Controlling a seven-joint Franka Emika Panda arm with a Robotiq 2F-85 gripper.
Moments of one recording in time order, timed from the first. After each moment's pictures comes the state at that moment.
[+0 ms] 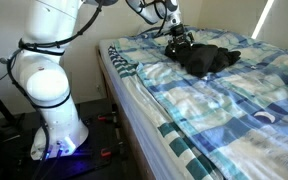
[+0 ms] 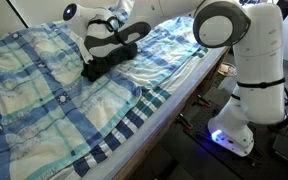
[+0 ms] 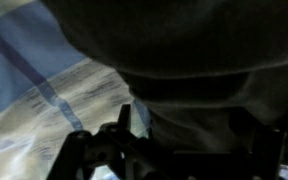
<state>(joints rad) 0.40 0.52 0.04 -1.43 -0.57 1.91 2.54</state>
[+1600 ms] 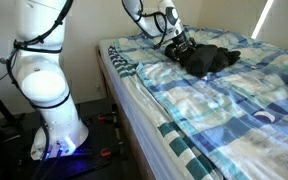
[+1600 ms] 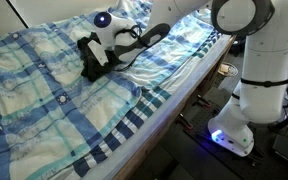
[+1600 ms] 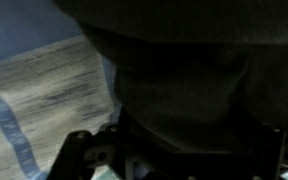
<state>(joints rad) 0.31 0.37 0.00 -1.81 -0.68 2.45 2.51</state>
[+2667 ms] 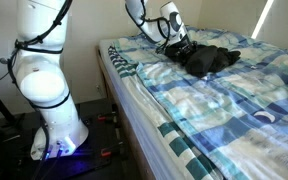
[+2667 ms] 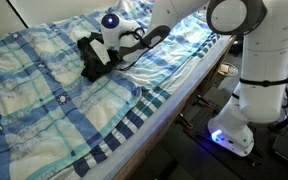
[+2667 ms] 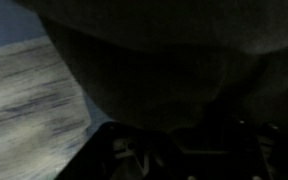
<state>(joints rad) 0.29 0.39 -0.03 -1.83 -0.69 2.62 2.48</state>
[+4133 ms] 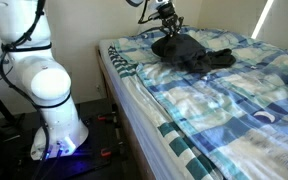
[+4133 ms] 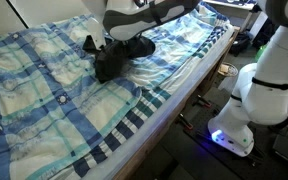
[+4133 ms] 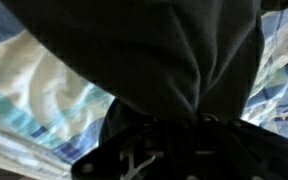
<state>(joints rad) 0.48 0.08 -0.03 -1.81 -0.59 1.88 2.60</state>
